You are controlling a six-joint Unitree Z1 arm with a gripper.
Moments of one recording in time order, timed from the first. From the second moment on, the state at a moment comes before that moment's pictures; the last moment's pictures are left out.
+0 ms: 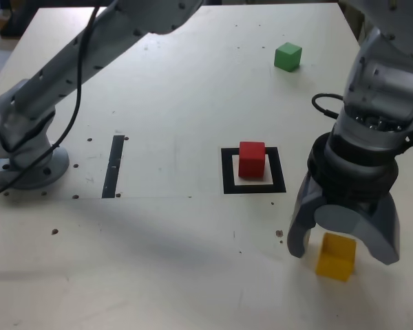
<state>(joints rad) -0.38 2.45 -2.28 1.52 -0.03 -0.05</state>
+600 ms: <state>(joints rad) -0.39 2.50 -2.32 1.55 -0.06 -0.08</state>
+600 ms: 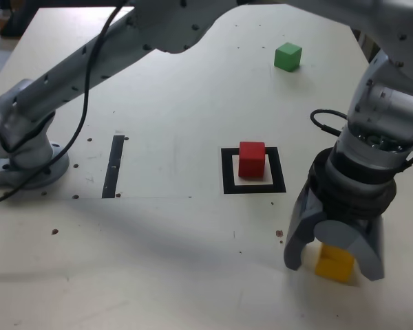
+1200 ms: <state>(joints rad) -0.39 2.51 -2.35 1.59 -0.07 -0.07</state>
